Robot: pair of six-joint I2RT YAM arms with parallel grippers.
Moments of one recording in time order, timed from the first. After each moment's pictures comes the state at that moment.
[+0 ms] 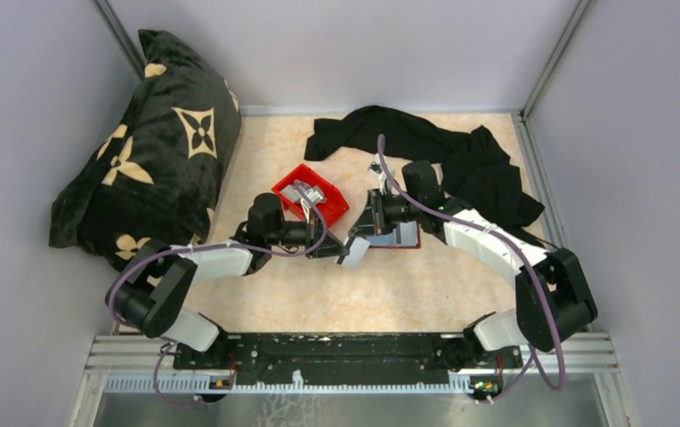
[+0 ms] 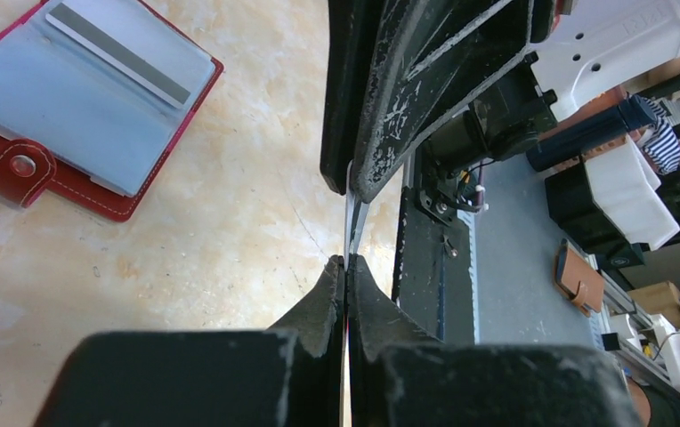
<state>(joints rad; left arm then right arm) -0.58 1.50 0.55 0.72 0.92 -0.50 0.52 1.38 0.89 -0.12 -0.76 0.46</state>
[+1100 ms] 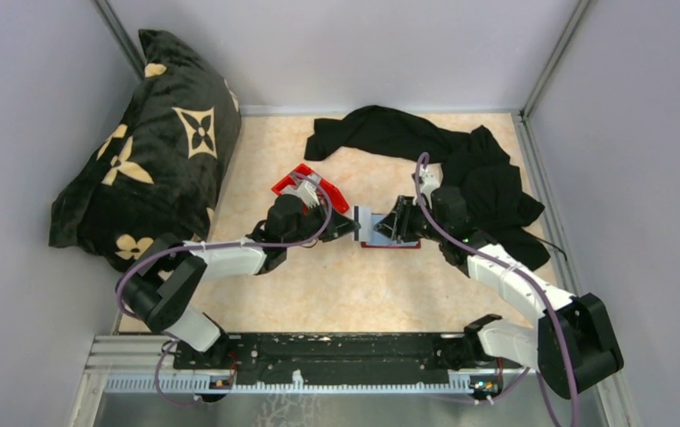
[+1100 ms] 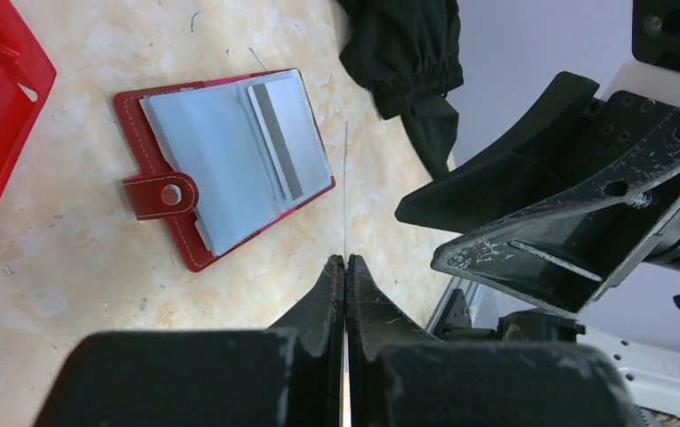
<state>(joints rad) -0.71 1.55 0.63 0.67 0.29 -0.90 0.43 1.12 0.60 0.03 -0.38 0.53</state>
